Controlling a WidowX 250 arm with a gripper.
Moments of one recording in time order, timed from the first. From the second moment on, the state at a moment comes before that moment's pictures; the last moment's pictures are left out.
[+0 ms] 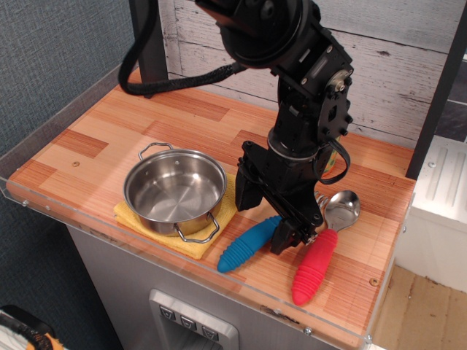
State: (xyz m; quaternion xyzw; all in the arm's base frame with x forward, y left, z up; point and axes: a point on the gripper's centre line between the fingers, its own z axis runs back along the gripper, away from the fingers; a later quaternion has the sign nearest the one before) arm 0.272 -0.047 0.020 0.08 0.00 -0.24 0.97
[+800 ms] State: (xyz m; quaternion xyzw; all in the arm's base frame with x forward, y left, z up) arm 0.267 -0.047 0.007 0.06 0.01 -0.23 0.97
